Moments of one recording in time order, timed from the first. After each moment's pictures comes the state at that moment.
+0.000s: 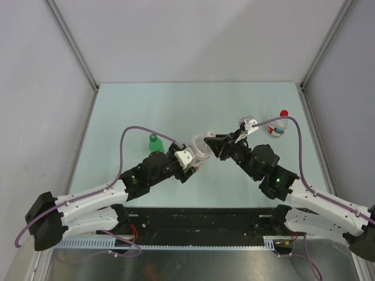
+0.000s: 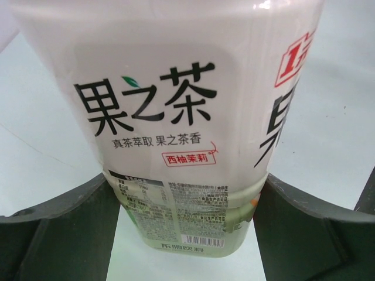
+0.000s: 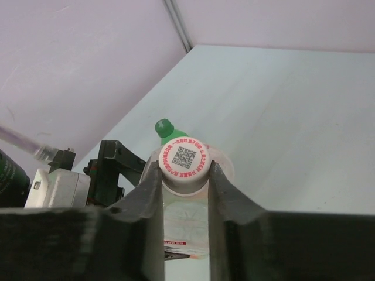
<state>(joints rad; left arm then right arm) -0.97 0.99 0.54 0.15 -0.05 0.22 0.96 0.87 0.71 0.22 0.27 0.38</state>
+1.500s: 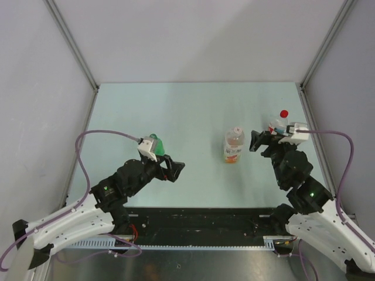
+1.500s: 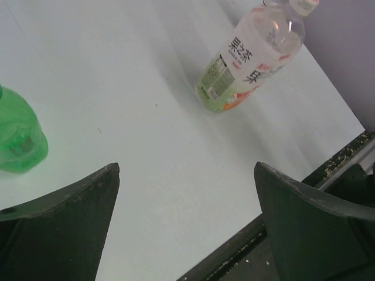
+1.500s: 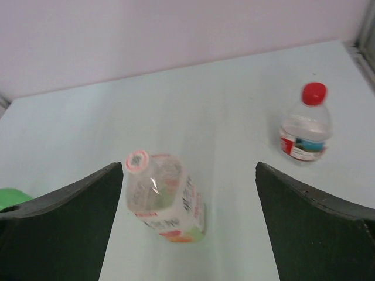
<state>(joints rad) -0.98 0.63 0.55 -0.17 -0.30 -0.47 0.71 0.57 0.72 -0.19 0.63 0.28</state>
